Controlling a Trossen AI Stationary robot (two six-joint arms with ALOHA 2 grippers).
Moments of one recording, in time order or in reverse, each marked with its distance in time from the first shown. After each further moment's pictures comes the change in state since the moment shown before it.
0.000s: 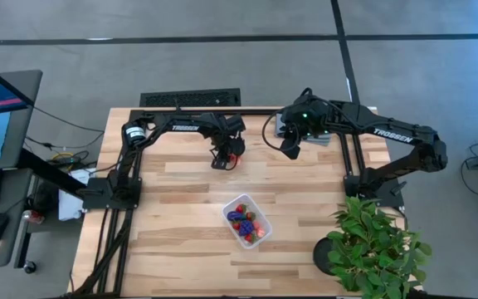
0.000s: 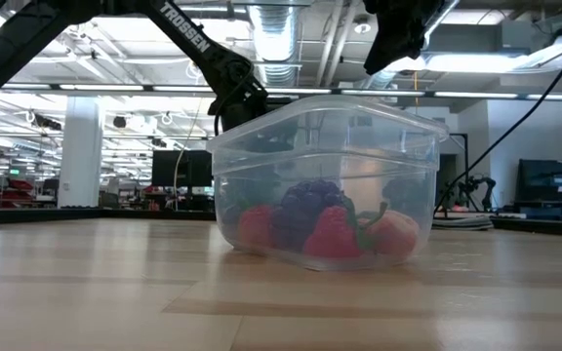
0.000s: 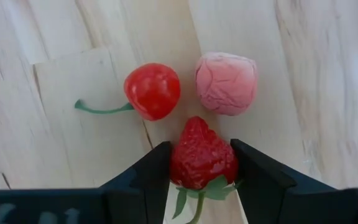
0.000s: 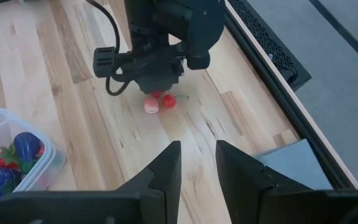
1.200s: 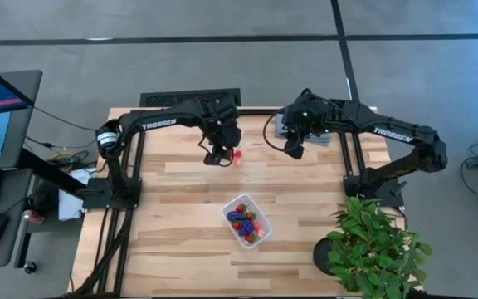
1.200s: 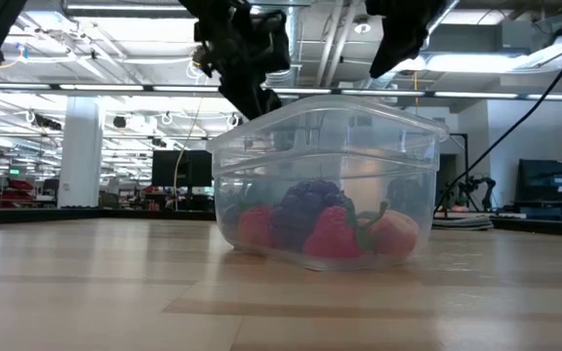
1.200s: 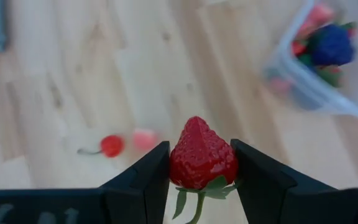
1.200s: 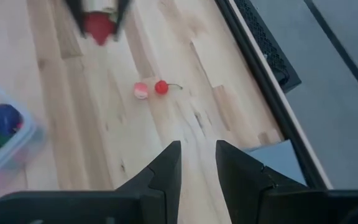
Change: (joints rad) left arm -0.053 -0.270 0.134 -0.259 0.192 -0.042; right arm -0.022 0.000 0.000 -0.037 0.004 -0.132
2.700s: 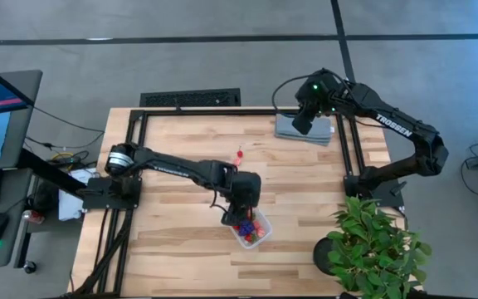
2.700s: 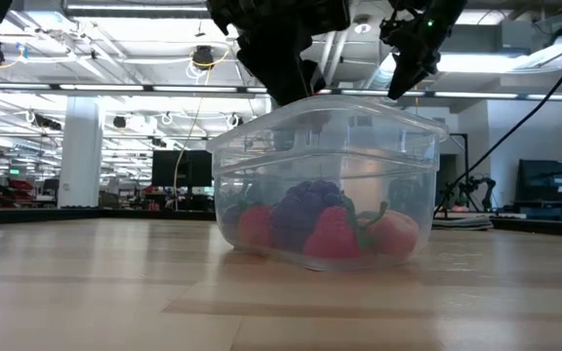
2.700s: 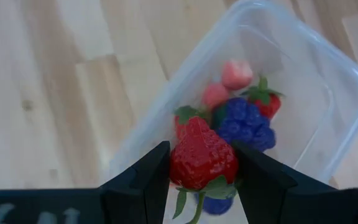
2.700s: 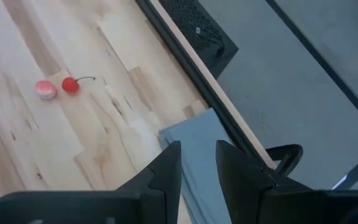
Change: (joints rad) left arm -0.500 0.109 -0.008 0.242 -0.253 -0.485; right arm -0.312 0.000 0.000 -0.019 0.005 -0.086
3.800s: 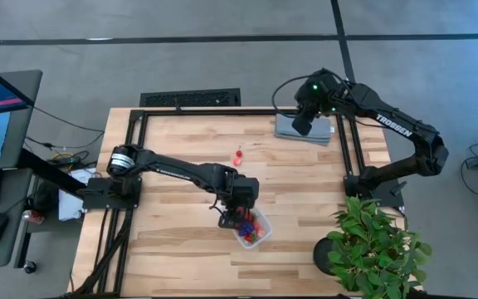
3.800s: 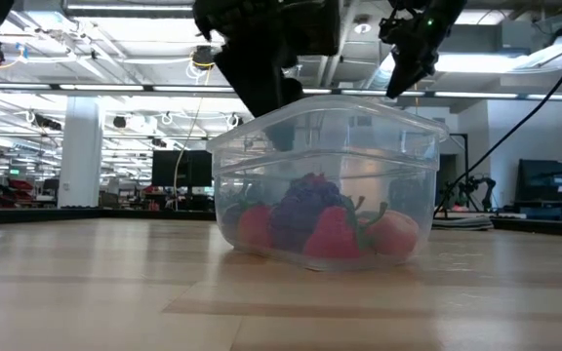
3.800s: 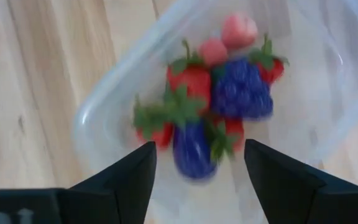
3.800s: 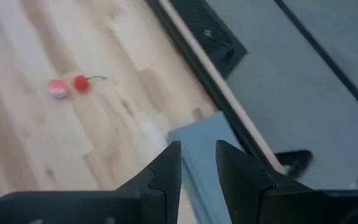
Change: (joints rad) left arm -0.019 0.024 0.002 -0.109 -0.004 -0.119; right arm 0.006 0.000 0.000 0.003 -0.038 -0.011
